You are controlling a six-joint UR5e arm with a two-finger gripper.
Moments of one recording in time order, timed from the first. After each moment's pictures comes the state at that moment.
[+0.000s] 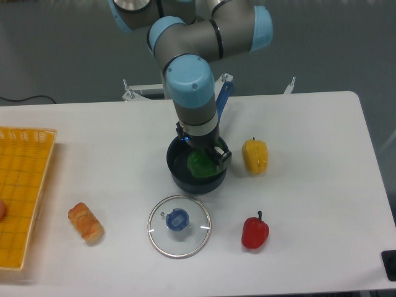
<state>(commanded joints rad) 2.42 -1.80 -1.64 -1.26 1.66 1.12</state>
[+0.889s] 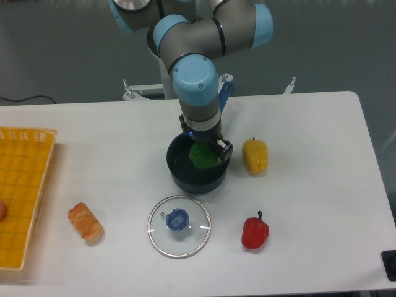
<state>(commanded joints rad) 2.40 -1.78 -1.71 -1.26 1.67 1.11</state>
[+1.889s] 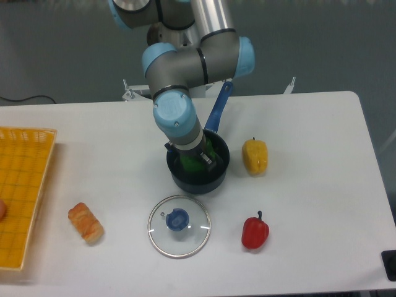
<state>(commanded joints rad) 2.32 -1.88 -1.77 -1.25 1.77 1.11</state>
